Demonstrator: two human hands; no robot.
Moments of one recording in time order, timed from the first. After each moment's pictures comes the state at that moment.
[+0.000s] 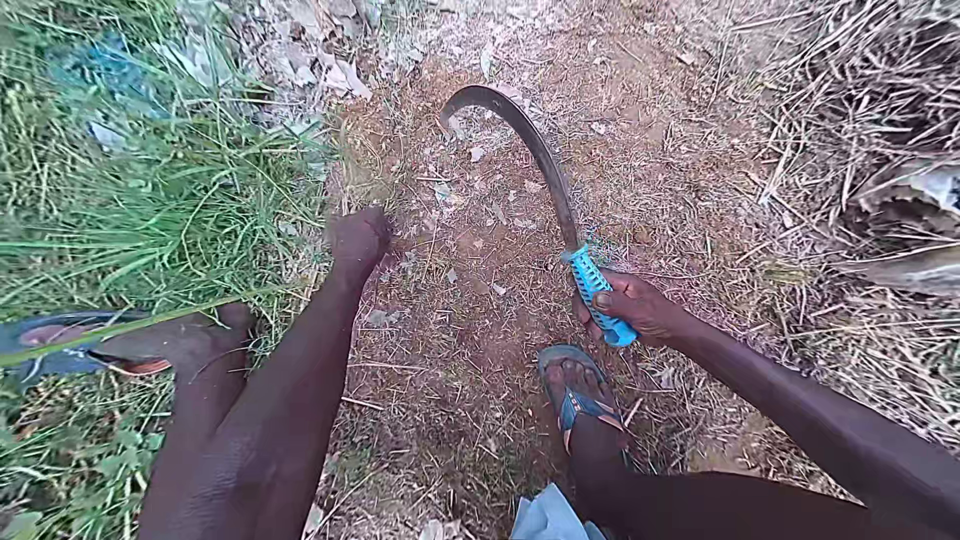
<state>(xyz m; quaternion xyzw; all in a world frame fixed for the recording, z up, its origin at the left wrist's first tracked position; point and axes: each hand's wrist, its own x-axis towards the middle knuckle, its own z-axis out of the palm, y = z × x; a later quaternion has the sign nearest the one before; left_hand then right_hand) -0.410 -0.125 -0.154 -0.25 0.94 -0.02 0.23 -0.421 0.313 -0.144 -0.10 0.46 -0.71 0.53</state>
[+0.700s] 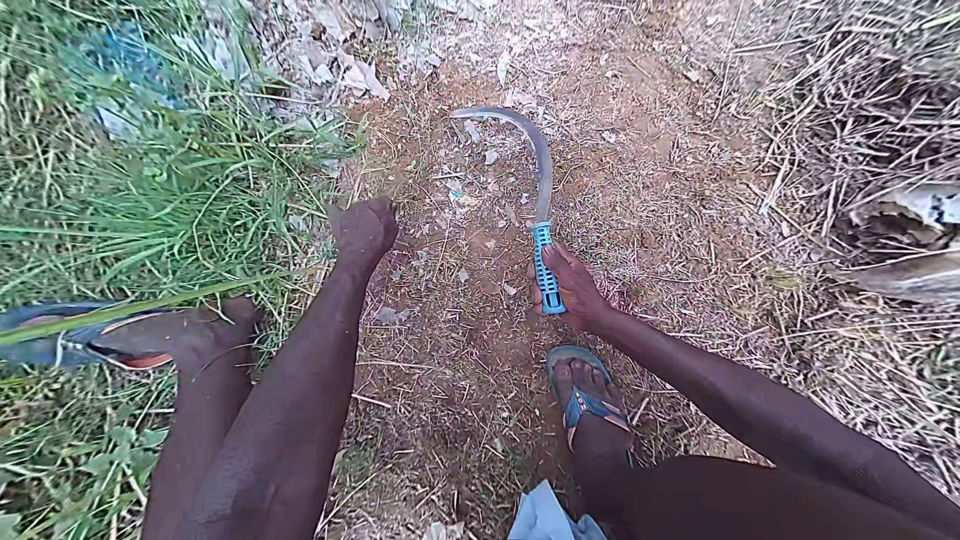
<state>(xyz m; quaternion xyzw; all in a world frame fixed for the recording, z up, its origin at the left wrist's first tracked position) -0.418 -0.127 -0.134 -0.26 0.94 -0.03 0.23 -0.403 0.207 -0.162 0.07 0.49 -0.76 0.43</state>
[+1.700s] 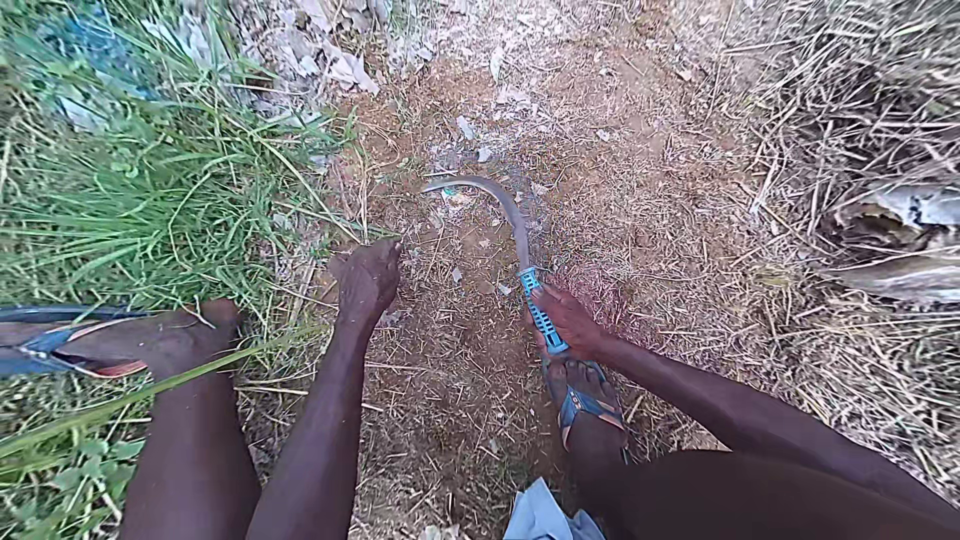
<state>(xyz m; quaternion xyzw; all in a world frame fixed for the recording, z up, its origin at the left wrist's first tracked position) -0.340 -0.093 -0.133 -0.24 0.95 0.10 0.14 -0.366 0.230 -0.173 0.08 0.49 -0.68 0.53</state>
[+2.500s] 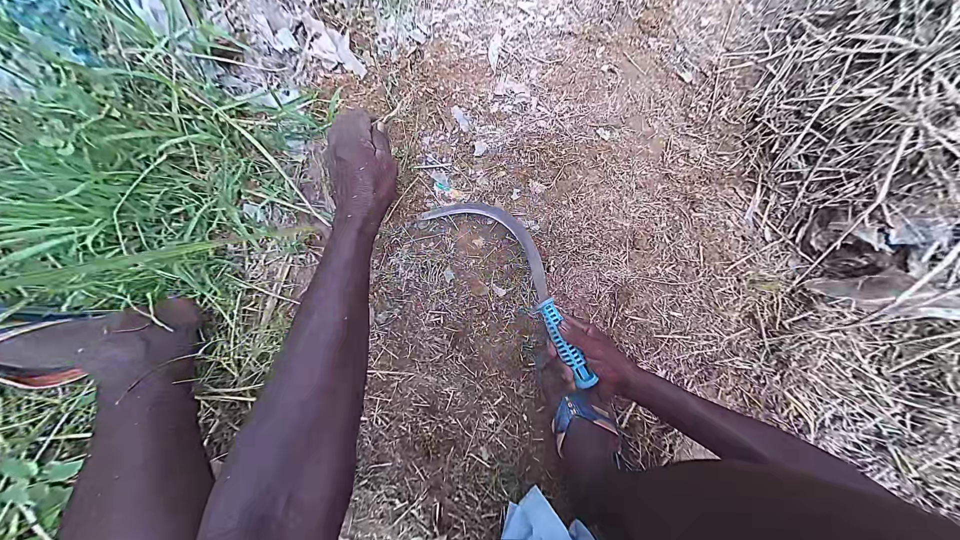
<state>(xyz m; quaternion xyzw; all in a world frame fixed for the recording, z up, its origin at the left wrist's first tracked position) -0.469 -0.101 -0.116 -0.22 0.95 0.20 -0.03 -0.339 0.280 -0.179 0.11 0.43 -0.72 0.54</state>
